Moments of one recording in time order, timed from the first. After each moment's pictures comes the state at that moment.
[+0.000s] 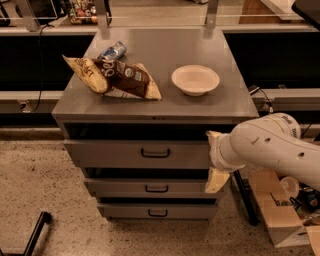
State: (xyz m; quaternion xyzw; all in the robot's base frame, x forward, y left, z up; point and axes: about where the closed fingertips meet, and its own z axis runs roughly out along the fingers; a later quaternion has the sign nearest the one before) arm 0.524 -0.157 0.686 -0.66 0.70 -0.08 0.24
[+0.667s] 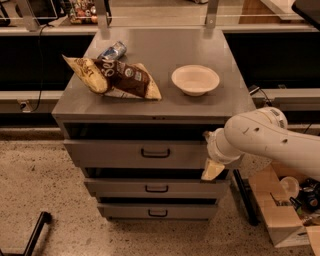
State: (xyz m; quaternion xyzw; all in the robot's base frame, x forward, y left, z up) arm 0.560 -0.159 0.663 -0.66 0.71 -0.07 0.23
